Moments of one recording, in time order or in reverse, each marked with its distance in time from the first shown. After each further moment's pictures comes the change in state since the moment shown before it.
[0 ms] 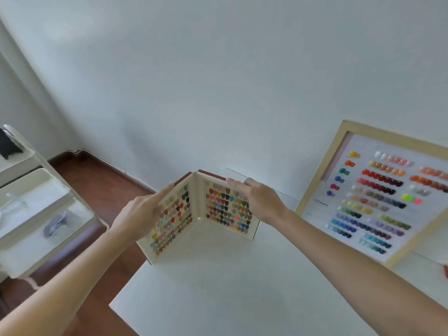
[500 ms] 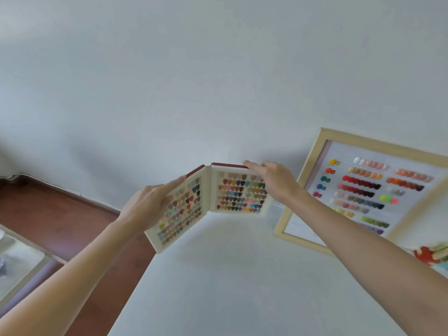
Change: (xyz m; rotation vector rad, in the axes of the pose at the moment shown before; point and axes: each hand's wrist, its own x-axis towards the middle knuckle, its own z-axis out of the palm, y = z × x) left_hand 0.135 0.041 0.004 -0.026 0.020 0.300; right_hand 0.044 0.097 -0.048 -0.243 0.101 0.225
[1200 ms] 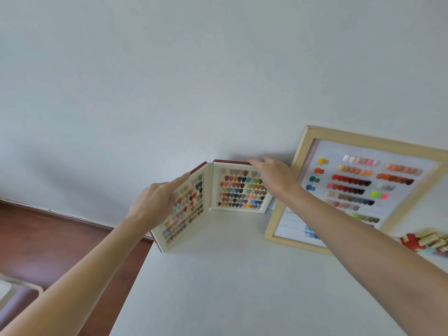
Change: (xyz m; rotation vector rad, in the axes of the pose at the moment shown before) left_hand 0.082 0.028 0.038 -0.030 -0.054 0.062; right_hand 0.021 0.044 0.012 -0.078 -0.038 0.171
